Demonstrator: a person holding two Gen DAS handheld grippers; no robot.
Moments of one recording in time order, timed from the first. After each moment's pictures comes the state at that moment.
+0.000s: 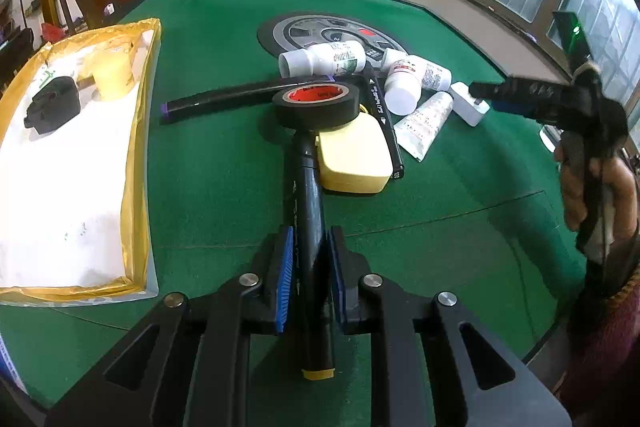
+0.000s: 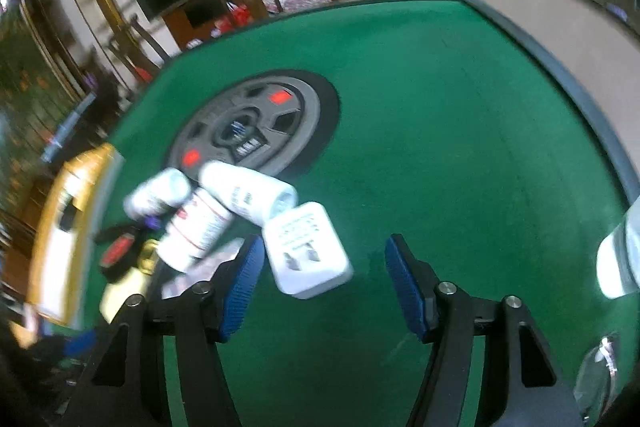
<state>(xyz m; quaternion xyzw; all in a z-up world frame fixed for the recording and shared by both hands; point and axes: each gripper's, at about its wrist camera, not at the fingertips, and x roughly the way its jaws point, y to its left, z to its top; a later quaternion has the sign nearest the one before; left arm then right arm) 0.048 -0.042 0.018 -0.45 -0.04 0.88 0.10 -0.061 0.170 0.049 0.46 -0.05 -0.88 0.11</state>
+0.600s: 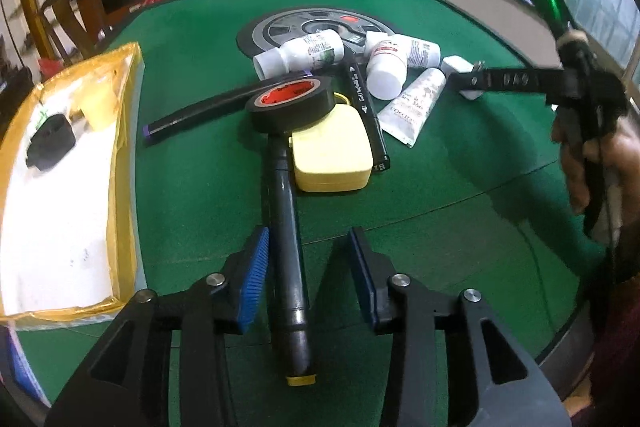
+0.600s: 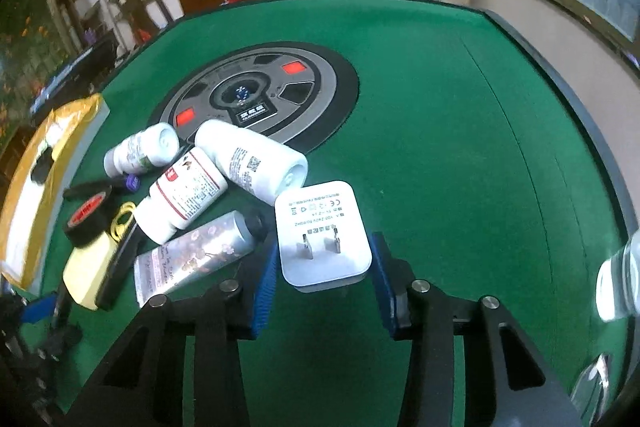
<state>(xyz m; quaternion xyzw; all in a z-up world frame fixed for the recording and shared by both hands) 0.049 -0.014 0.018 -0.46 0.04 0.88 0.09 -0.055 0.158 0.038 0.46 -0.01 -0.88 0.11</state>
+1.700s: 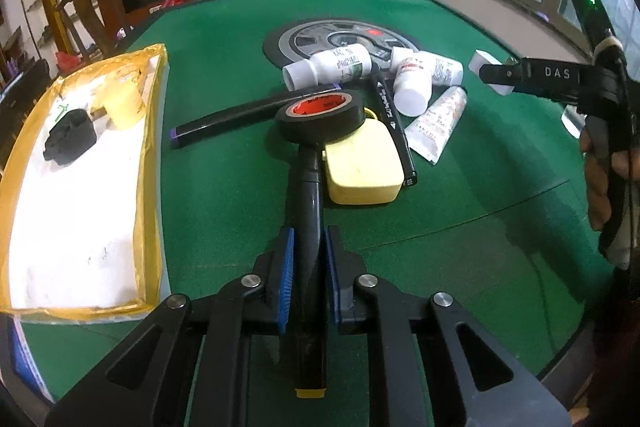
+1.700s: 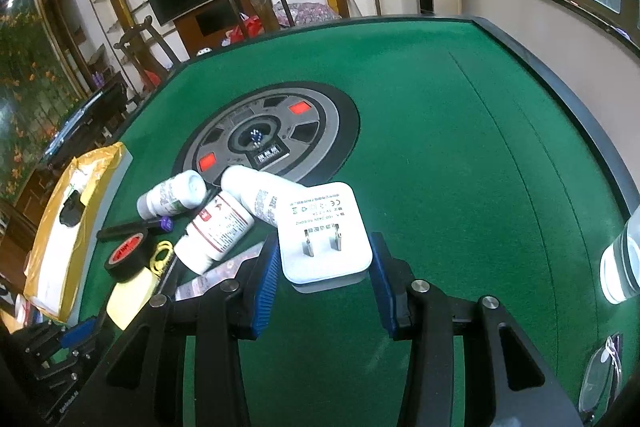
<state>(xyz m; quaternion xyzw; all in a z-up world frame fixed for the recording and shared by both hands) 0.050 -0.029 0.022 -0.44 0.01 0.90 0.06 -0.044 0.161 0.064 0.42 -0.06 -0.90 0.13</state>
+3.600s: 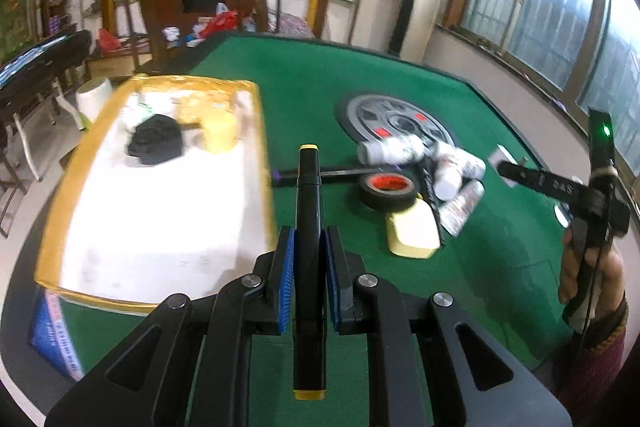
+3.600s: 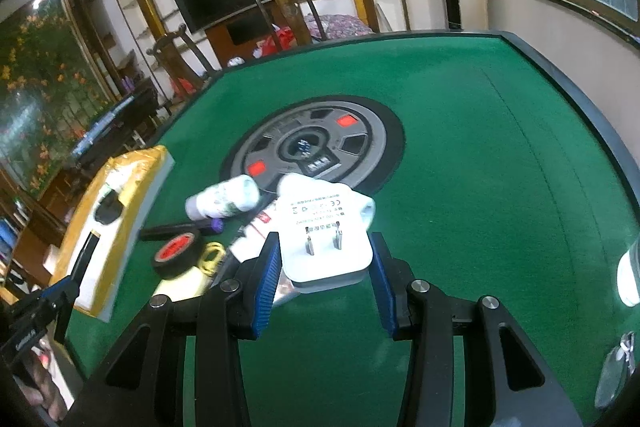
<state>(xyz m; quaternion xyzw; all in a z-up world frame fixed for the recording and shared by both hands) 0.071 -0.107 0.072 -0.37 -0.09 0.93 0.01 -0.026 0.141 0.078 0.39 -0.08 -0.90 0.19</state>
